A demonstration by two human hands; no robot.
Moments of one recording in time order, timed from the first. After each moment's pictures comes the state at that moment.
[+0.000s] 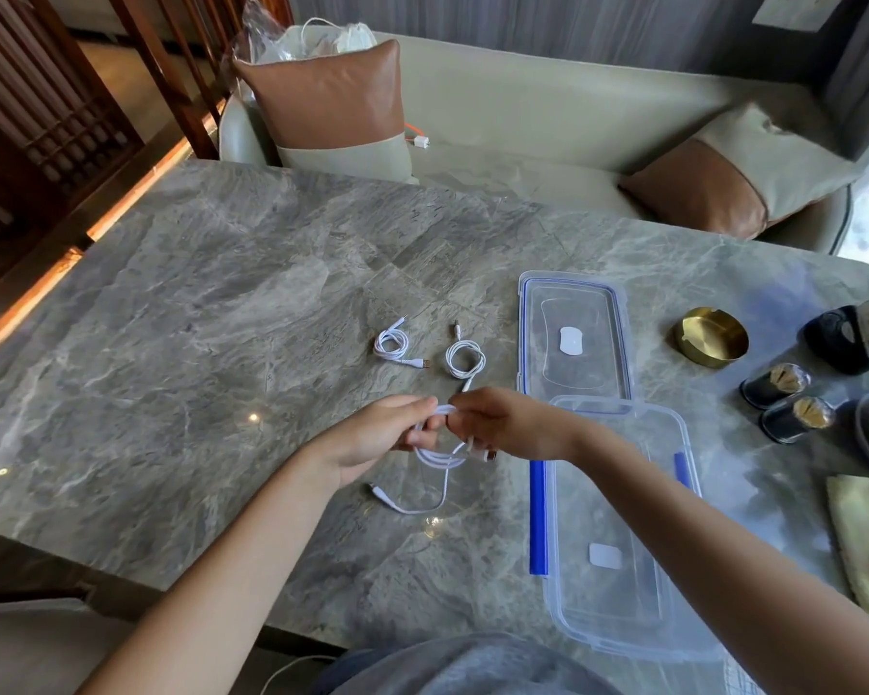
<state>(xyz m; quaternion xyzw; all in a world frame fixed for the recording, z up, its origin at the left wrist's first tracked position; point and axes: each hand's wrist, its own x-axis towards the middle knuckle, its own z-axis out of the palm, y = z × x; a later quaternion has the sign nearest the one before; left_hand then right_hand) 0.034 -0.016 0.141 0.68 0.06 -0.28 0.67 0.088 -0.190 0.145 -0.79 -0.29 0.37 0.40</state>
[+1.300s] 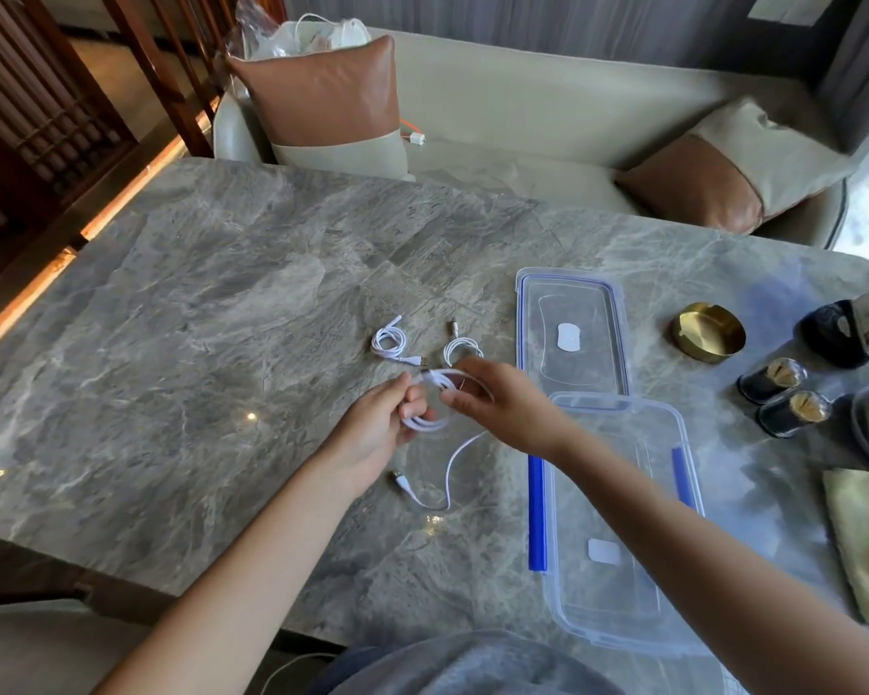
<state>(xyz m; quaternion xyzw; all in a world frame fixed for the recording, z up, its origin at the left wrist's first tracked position) 0.036 -0.026 0.130 0.56 0.20 -0.17 0.79 0.090 -0.185 0.131 -0.86 -0.25 0.17 0.41</state>
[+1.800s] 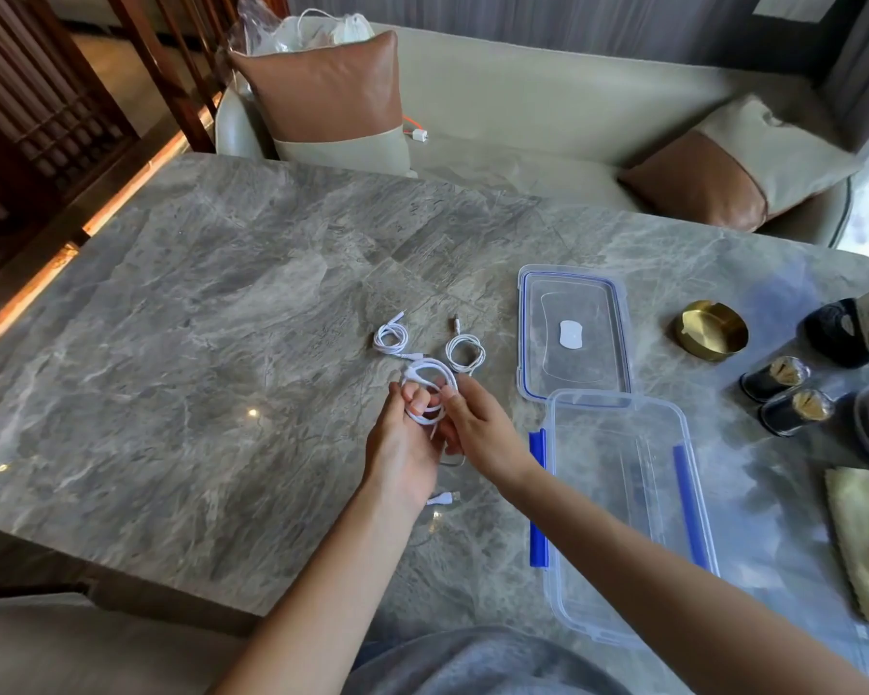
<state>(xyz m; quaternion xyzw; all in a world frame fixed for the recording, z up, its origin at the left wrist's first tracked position) 0.030 -0.064 0.112 0.34 0.29 -0.02 0.89 0.053 -0.154 0.110 -0.76 -0.05 0.21 0.61</state>
